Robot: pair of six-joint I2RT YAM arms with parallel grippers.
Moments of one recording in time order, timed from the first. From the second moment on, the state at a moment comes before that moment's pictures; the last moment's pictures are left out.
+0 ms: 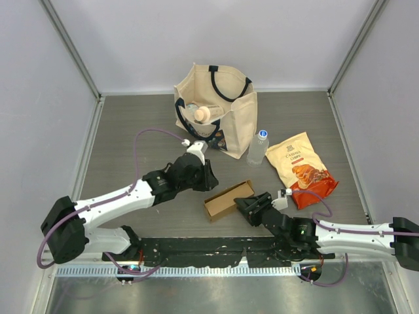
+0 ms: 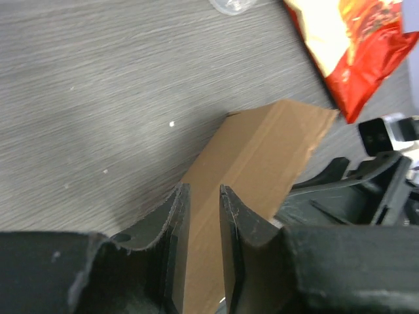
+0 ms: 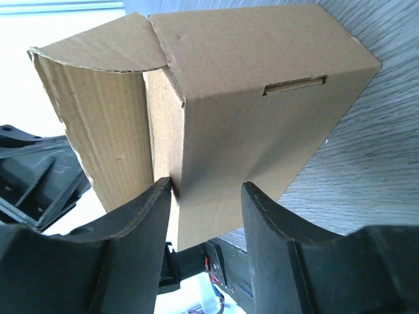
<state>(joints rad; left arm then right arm) -0.92 1.24 0.81 -0.22 -0.09 -0.73 1.28 0.68 0.06 0.12 0.65 1.80</state>
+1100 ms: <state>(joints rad) -1.13 1.35 0.67 0.20 -0.16 -0.89 1.28 0.52 0.41 -0.58 0.58 1.53</state>
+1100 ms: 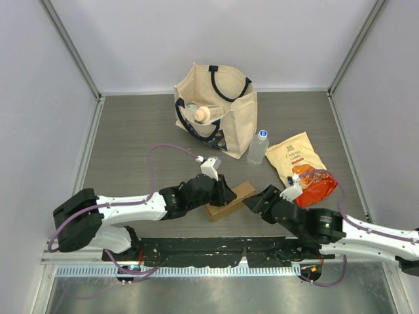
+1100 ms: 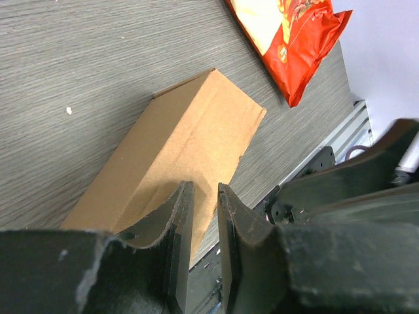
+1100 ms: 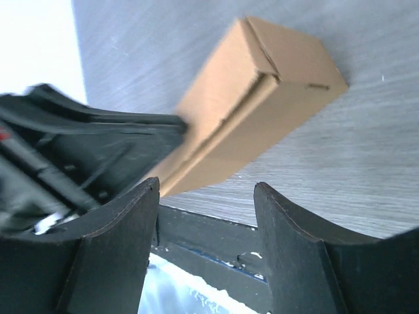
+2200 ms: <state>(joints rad) -1.14 1.35 0.67 0.19 -0.16 -0.87 0.65 0.61 0.35 -0.23 0.12 0.82</state>
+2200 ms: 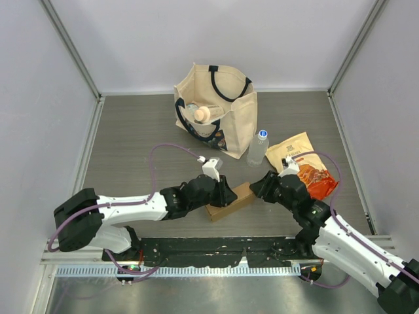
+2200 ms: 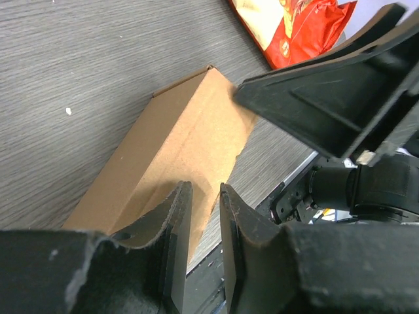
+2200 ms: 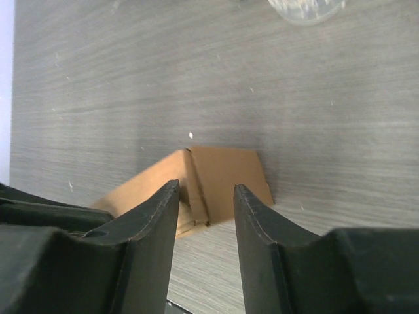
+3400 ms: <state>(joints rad) -1.18 0.88 0.43 -0.06 -0.15 -1.03 0.65 0.55 0.27 -0.21 0.08 0.87</state>
